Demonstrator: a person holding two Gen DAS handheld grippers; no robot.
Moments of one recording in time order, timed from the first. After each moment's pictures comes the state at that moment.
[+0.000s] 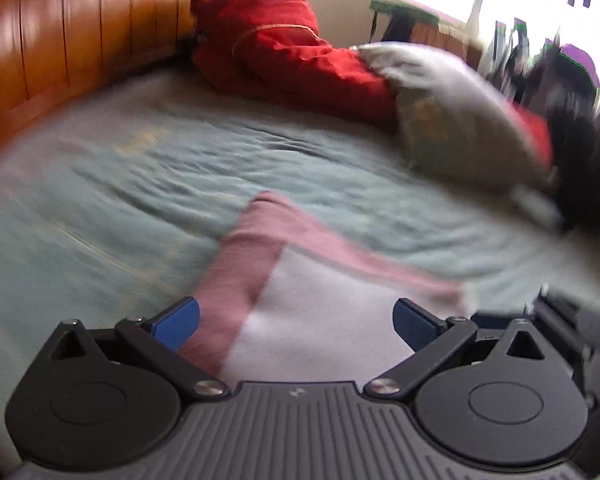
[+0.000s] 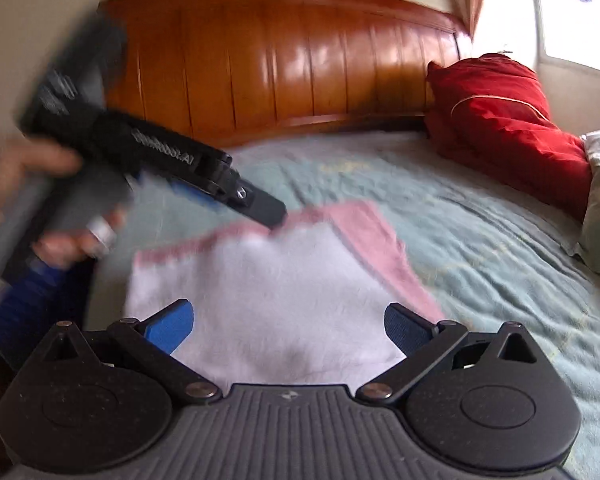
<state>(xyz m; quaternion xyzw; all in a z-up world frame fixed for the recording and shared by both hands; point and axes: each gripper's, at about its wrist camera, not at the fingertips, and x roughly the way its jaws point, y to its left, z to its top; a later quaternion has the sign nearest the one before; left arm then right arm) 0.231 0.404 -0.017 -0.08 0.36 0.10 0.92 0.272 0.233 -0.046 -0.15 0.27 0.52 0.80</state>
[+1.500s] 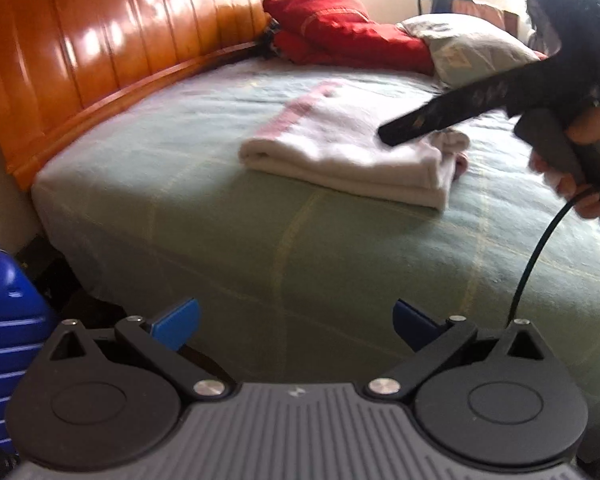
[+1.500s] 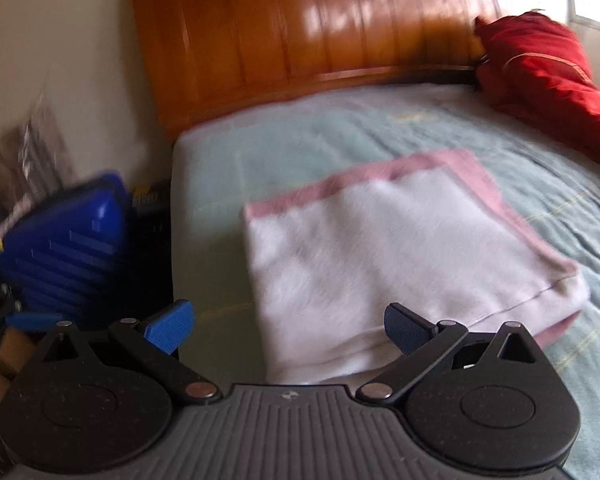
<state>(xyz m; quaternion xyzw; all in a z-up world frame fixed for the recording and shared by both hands) -0.024 0.311 -0.065 -0.04 0.36 0.22 0.91 0.198 0.256 -0.021 -0.11 0.31 0.56 0.76</state>
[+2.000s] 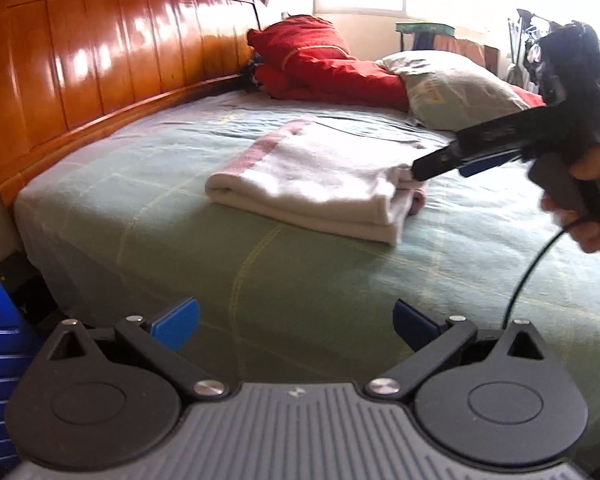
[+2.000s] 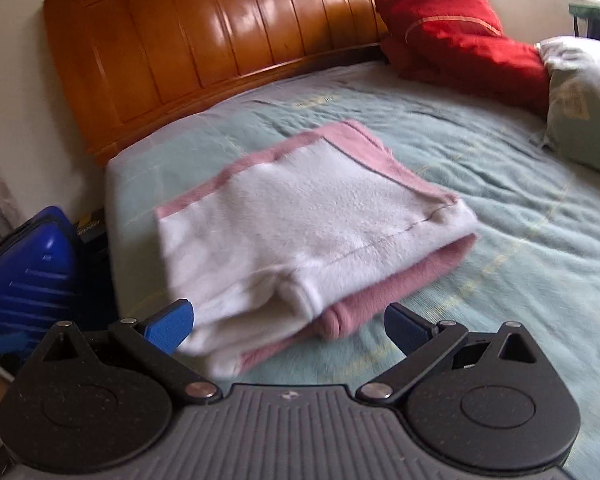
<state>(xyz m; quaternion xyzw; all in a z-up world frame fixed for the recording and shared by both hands) -0.019 0.291 -0.056 -0.06 0.31 0.18 0.93 0.204 0.192 -0.023 -0.09 0.36 0.47 0.80</state>
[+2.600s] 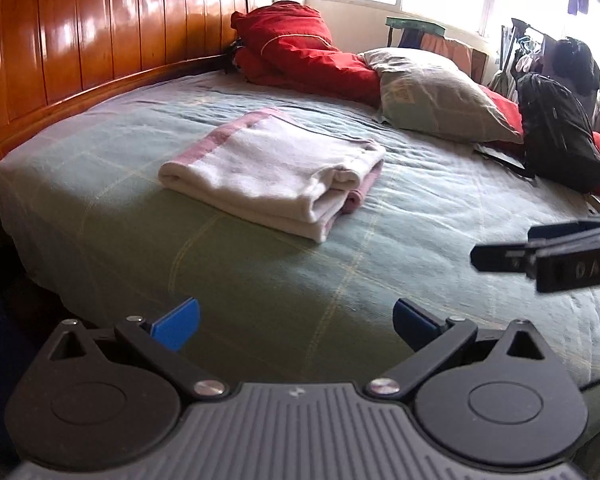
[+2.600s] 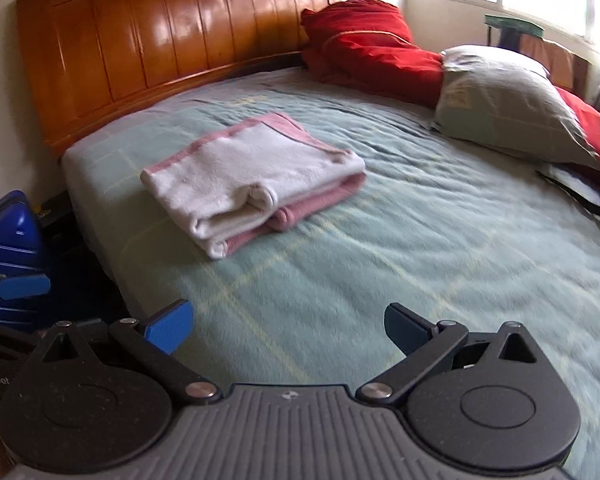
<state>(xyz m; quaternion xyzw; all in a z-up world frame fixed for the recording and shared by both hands) -0.021 0.245 -0.029 -0.11 0.33 0.16 0.92 0.091 0.105 0.007 -0.11 0.35 0.34 0.86</state>
